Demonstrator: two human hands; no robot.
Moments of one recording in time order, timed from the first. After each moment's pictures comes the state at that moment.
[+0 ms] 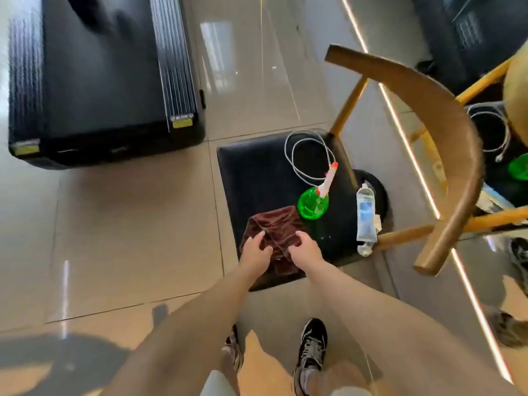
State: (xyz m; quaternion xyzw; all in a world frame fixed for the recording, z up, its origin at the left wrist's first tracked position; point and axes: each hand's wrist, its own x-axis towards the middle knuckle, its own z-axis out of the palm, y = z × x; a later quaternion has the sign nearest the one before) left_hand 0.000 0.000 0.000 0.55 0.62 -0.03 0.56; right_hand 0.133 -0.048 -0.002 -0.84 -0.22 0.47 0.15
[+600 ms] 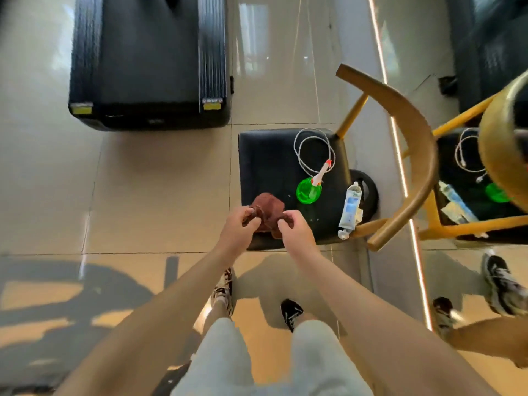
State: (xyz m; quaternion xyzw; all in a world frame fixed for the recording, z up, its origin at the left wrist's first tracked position) left_hand -0.044 -0.052 0.184 0.54 0.62 0.12 0.56; right_hand 0.103 -0.097 0.201 -0.77 -0.32 0.49 0.26
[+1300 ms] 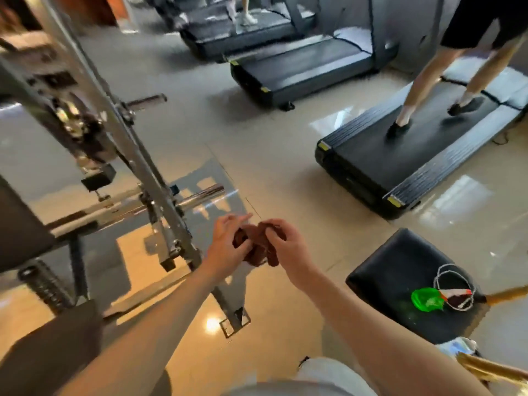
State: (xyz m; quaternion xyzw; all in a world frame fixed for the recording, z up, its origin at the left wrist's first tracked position) left_hand -0.260 -0.466 0.434 0.38 0.81 0.38 0.25; right_hand -0.134 -0.351 0.439 -0.35 -0.66 0.65 0.17
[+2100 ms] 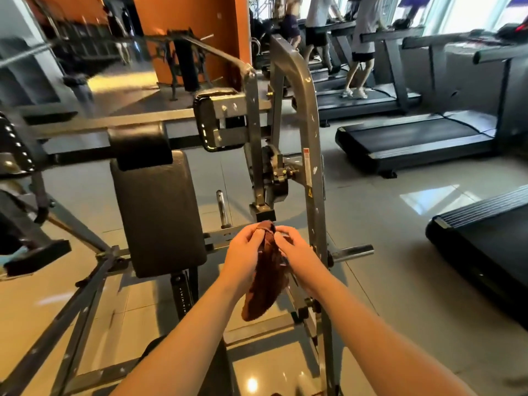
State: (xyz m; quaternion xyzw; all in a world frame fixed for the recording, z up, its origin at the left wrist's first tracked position) left_hand -0.522 -0.777 0.531 0.07 0.69 0.69 0.20; right_hand -0.468 -0.651 0.508 -0.18 -0.71 0.68 0.02
